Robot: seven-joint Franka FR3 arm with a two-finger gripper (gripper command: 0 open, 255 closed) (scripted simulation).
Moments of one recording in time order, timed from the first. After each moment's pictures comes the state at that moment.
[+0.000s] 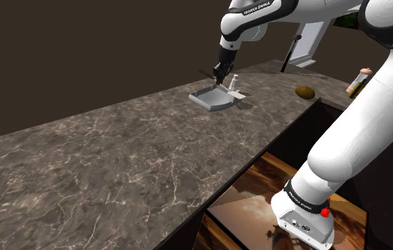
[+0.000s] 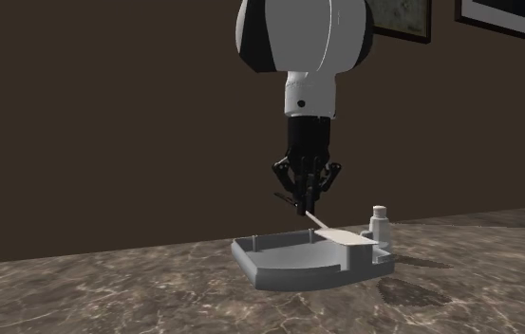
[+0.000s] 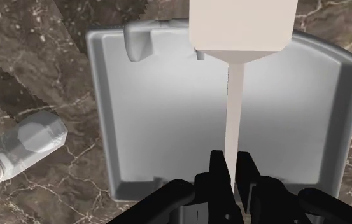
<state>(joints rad) -0.20 -0.03 -0.08 -2.07 0.01 2.10 -0.23</state>
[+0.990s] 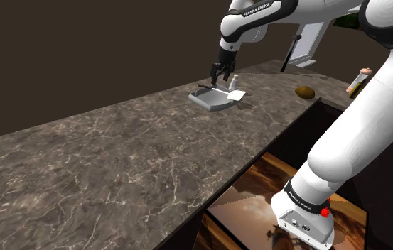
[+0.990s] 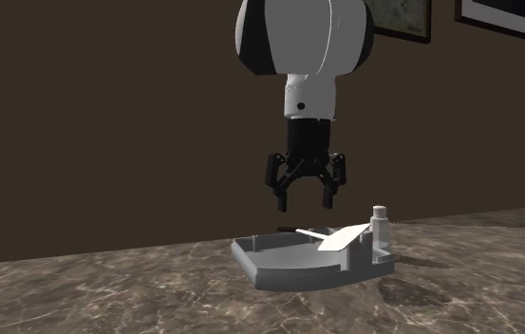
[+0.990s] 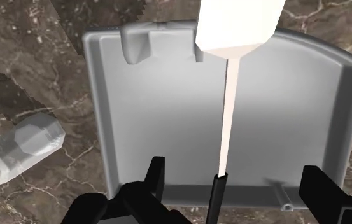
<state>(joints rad) -0.20 -0.03 -0.08 -2.08 0.01 2.12 -0.23</state>
